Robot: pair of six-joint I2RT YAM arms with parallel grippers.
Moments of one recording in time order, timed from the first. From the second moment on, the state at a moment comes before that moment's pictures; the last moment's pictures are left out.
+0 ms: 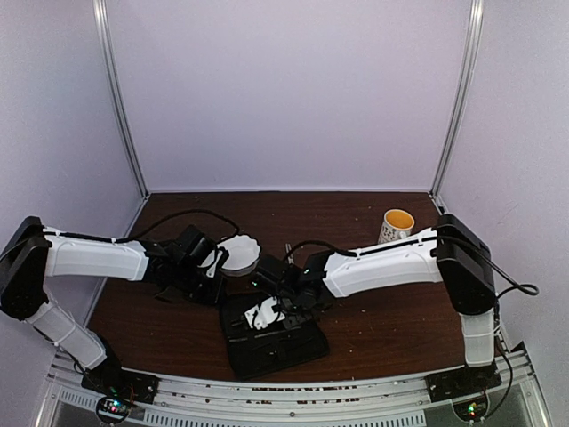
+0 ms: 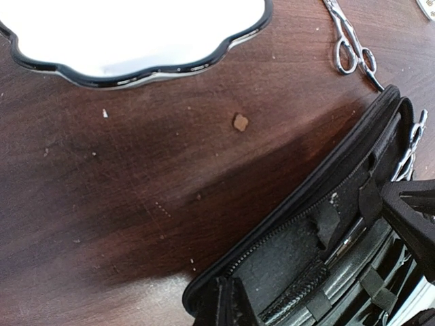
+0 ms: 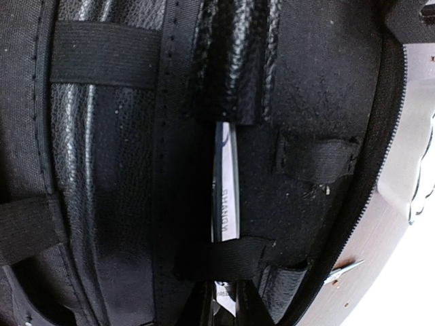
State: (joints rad) left arm -0.75 1.49 0.78 -0.35 0.12 -0.50; right arm 1.18 2.08 1.49 -0.54 0.27 -0.92
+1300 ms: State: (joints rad) left arm -0.75 1.49 0.78 -0.35 0.12 -0.46; right arm 1.03 1.98 1.45 -0.67 0.10 -0.85
